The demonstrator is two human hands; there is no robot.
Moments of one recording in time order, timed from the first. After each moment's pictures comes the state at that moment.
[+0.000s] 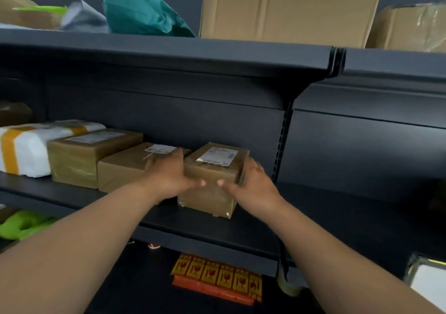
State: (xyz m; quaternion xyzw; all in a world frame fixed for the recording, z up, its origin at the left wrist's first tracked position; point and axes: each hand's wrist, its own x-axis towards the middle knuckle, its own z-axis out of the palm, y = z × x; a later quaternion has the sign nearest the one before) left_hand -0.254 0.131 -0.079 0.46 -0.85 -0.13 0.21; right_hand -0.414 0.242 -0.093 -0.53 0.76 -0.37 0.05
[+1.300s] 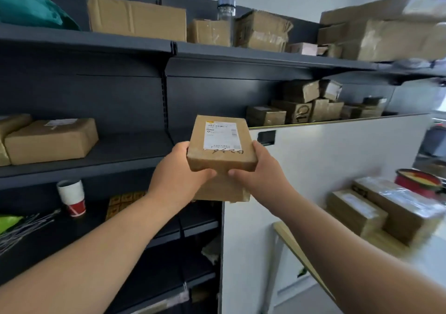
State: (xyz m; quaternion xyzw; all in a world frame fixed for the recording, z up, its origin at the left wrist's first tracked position) left_hand -0.138 0.451 -0.097 0.13 -0.86 -0.39 0.30; right_hand -0.219 0.603 -0.102 -0.29 0.80 -0.53 -0.03
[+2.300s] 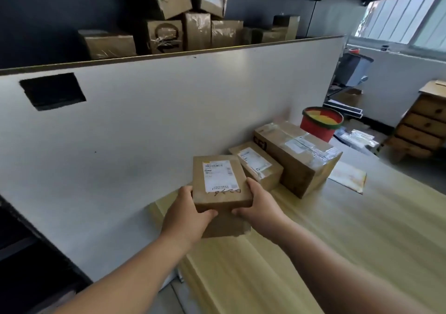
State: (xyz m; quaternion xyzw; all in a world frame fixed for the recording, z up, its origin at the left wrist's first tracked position) left_hand -0.461 0.800 -0.298 0.16 -0.87 -0.46 0.01; right_hand -0.500 0.968 -0.284 -0.03 0.89 -0.44 0.13
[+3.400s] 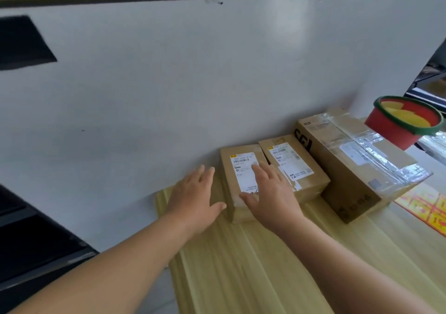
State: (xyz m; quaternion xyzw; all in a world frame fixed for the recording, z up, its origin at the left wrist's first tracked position) left_hand -0.575 0.790 -0.360 0.11 -0.98 -0.15 -0.03; right_hand -0.636 0.959 -0.357 -0.21 0.96 -0.17 0.06
